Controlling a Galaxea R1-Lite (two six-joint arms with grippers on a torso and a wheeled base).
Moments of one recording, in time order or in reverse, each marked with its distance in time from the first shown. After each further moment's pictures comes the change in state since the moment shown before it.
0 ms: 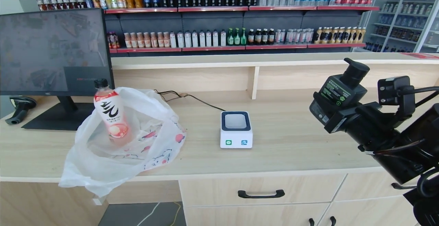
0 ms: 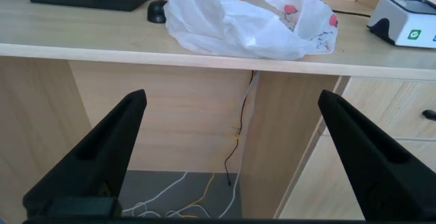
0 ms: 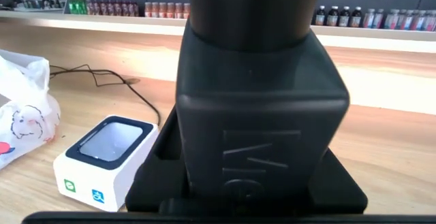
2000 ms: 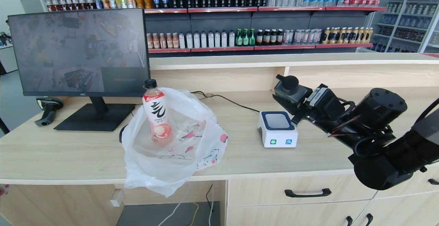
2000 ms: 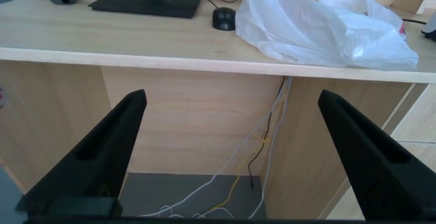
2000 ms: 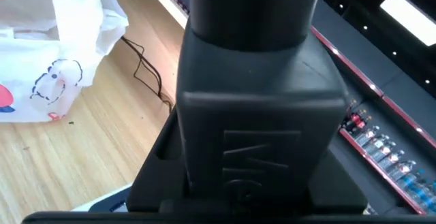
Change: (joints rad) left arm 0.000 0.000 0.000 -0.001 0.001 -0.002; right arm -0.025 0.282 -0.349 0.002 0.467 -0.679
